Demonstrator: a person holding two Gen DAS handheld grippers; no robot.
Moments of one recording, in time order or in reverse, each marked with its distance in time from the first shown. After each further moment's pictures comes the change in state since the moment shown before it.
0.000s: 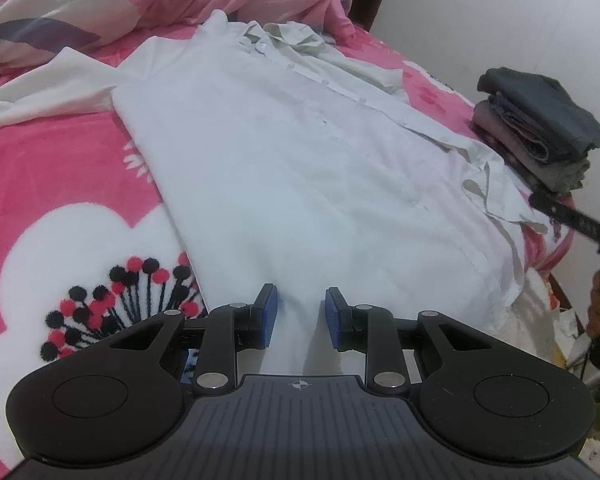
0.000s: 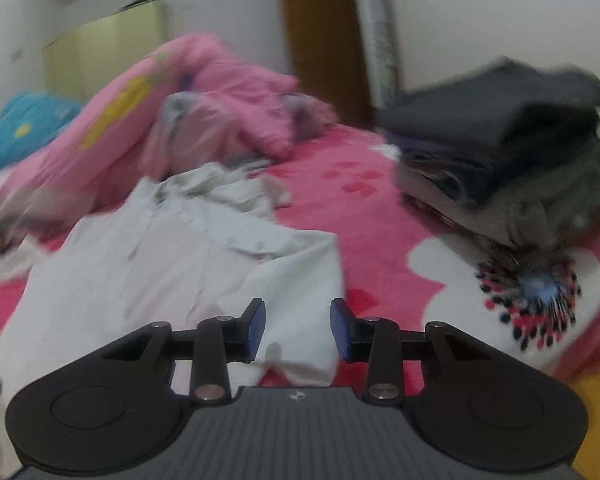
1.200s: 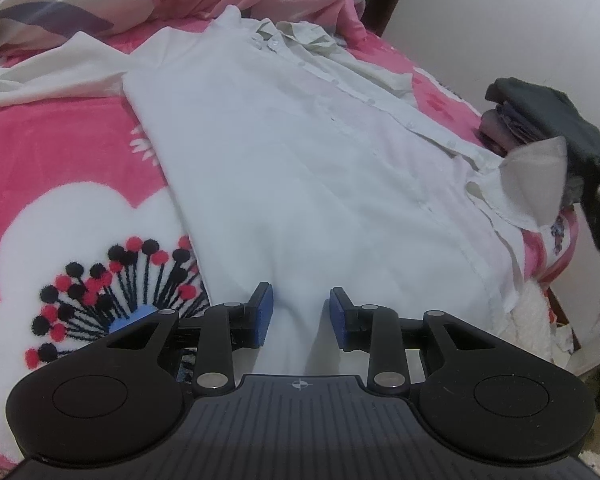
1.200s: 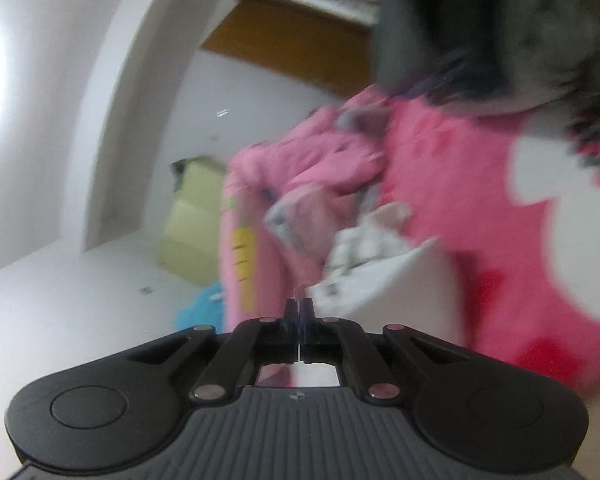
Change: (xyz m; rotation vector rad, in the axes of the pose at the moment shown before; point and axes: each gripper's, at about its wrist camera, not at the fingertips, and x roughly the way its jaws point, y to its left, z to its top) left arm -0.001 0.002 -0.010 -0.057 -0.013 -0.003; right arm 0.027 -0.101 0.014 0.893 -0.079 0.676
